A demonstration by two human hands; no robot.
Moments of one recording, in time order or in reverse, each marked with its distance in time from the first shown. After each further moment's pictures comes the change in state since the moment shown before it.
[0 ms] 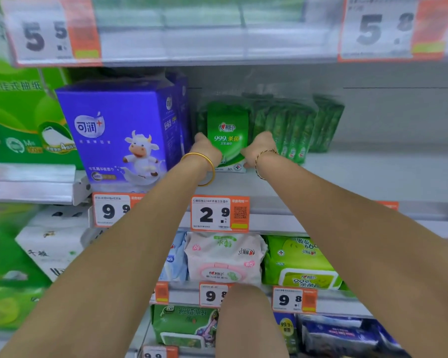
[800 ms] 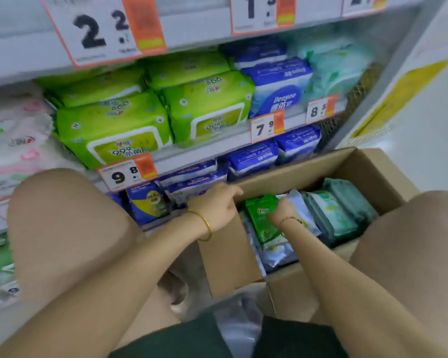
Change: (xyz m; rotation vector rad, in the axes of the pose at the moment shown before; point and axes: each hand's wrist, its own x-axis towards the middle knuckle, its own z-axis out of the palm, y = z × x) left_hand -0.259 -0.087 0.348 0.433 -0.985 0.589; right_hand -0.264 0.503 -0.159 -0.458 -0.081 0.899
